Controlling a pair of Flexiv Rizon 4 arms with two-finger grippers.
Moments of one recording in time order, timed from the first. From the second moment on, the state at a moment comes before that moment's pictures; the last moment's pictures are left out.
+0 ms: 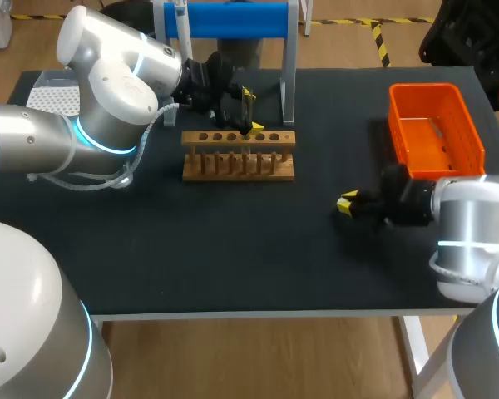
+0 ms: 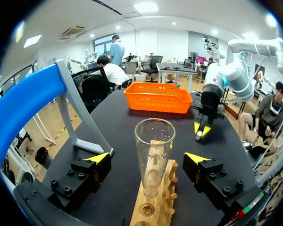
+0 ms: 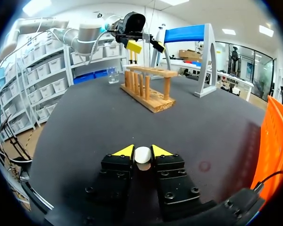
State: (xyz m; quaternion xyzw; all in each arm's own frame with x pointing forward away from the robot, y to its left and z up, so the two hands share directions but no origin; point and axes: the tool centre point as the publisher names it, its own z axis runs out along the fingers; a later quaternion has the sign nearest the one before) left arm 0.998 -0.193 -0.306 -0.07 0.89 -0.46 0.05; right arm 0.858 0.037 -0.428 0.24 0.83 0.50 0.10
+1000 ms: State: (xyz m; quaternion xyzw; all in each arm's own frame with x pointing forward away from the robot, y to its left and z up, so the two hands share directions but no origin) left arm 0.998 -0.193 -0.306 -0.07 0.89 -0.46 0.05; right arm 0.896 0.065 -0.309 0.09 0.83 0.55 0.08
